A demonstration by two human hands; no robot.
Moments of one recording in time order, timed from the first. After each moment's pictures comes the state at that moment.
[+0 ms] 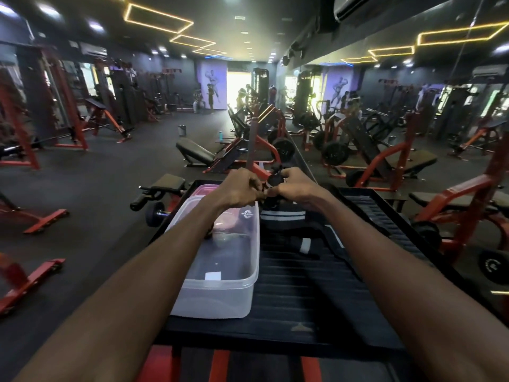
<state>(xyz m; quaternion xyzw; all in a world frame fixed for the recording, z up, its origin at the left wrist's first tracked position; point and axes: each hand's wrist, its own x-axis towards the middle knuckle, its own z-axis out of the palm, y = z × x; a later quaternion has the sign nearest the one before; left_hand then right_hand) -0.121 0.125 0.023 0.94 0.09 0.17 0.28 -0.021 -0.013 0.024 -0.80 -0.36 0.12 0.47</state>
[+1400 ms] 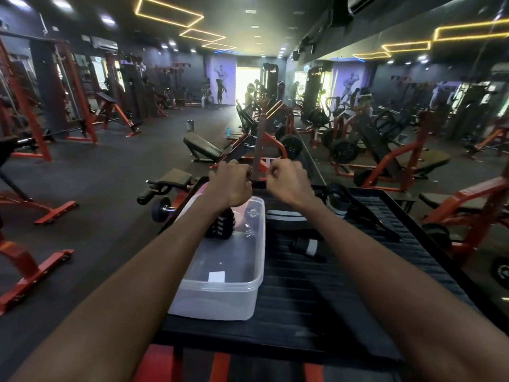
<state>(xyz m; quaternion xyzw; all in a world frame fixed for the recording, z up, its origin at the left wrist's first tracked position) -0.123 0.152 0.017 0.96 0.17 0.22 0.08 -0.030 0.021 0.017 -0.86 -0.37 -0.14 0.33</state>
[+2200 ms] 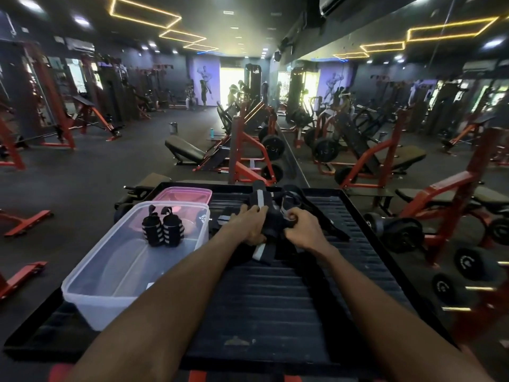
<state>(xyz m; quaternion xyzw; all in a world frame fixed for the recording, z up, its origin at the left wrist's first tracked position) -0.016 0.026 -0.053 0.99 0.10 -0.03 0.03 0.055 -0.133 -0.069 -0.89 -0.27 0.01 0.36</state>
